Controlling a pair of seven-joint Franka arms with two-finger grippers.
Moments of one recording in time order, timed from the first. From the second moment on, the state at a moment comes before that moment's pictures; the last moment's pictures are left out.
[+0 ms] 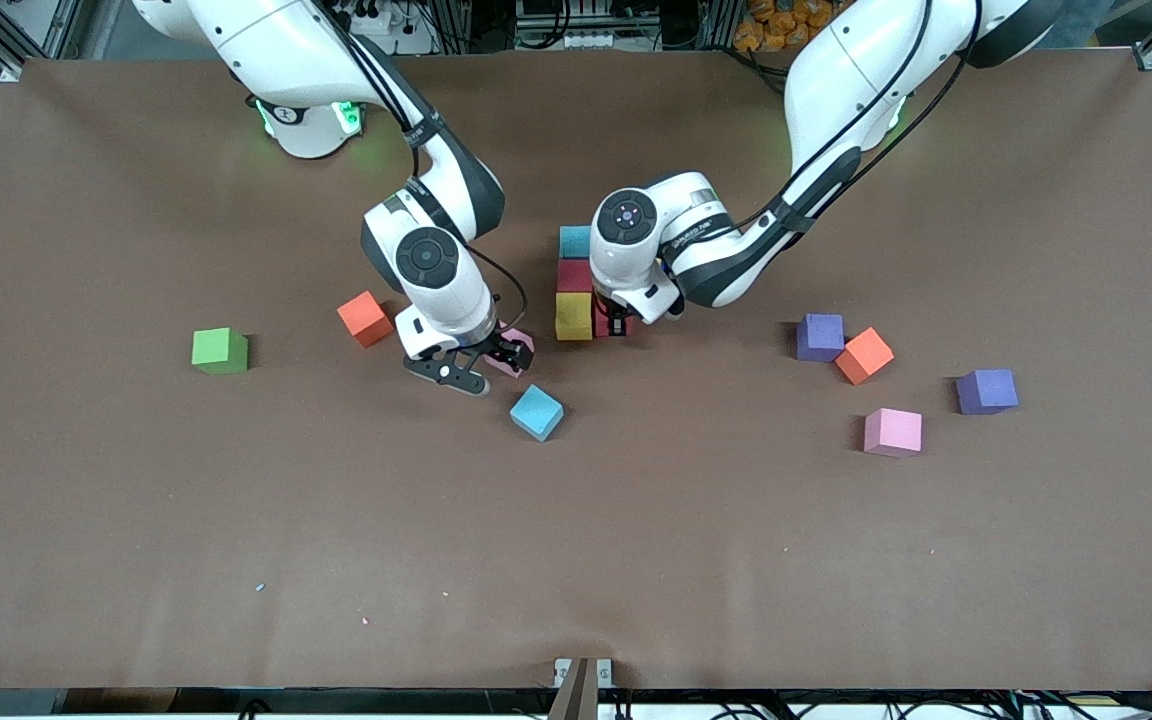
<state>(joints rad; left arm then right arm) -0.25 0.71 -0.65 -1.84 0.46 2.33 -2.68 0.53 0.51 0.10 -1.88 0.00 2.40 0.99</state>
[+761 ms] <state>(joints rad) -0.25 0.71 -0.65 -1.83 0.46 2.33 -2.68 0.56 0.57 0.10 -1.93 0.01 2.50 1.06</state>
